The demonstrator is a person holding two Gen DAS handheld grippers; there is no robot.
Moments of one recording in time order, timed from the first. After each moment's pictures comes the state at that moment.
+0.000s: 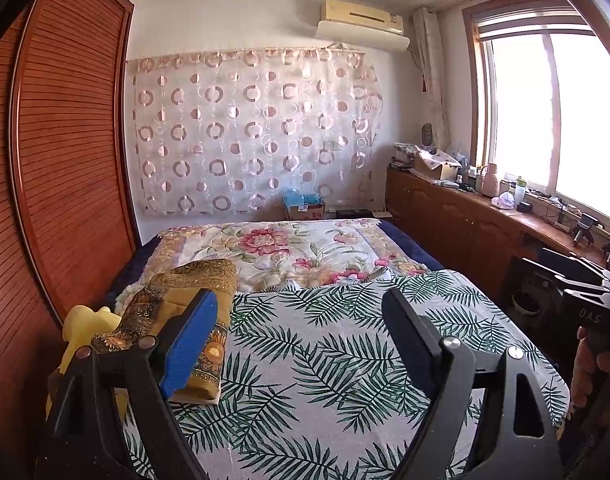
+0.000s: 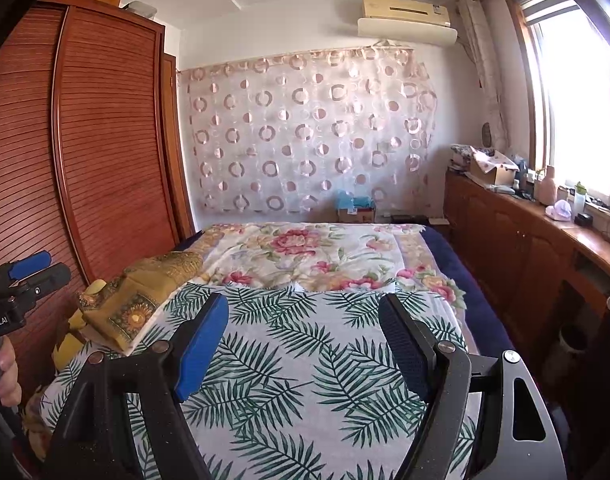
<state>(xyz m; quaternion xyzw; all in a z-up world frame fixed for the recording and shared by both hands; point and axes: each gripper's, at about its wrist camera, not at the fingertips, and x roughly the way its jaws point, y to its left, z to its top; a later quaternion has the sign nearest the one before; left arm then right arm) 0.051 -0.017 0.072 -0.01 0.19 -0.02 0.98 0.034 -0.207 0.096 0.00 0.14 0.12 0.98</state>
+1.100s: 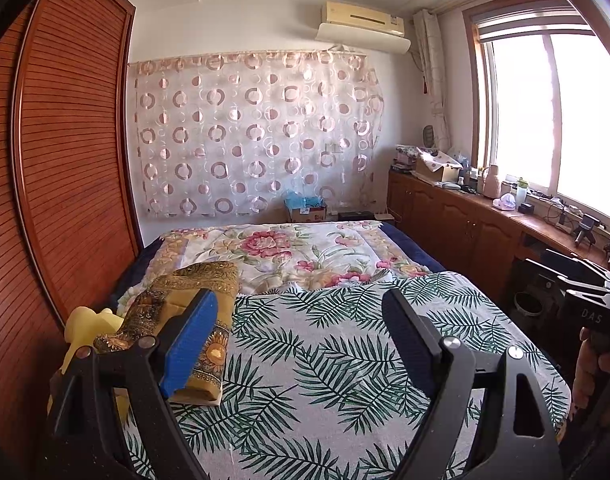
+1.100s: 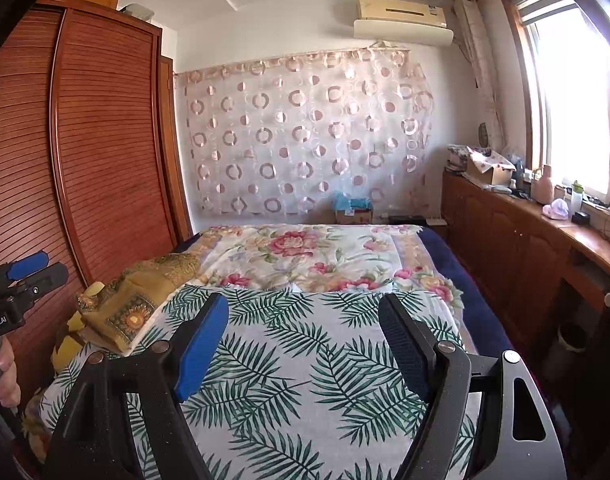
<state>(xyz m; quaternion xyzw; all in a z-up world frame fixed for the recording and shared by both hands) 0.050 -0.016 0.074 -0.01 0.19 -0.02 0.98 0.036 -0.210 0.093 0.00 0.14 0.12 0.98</state>
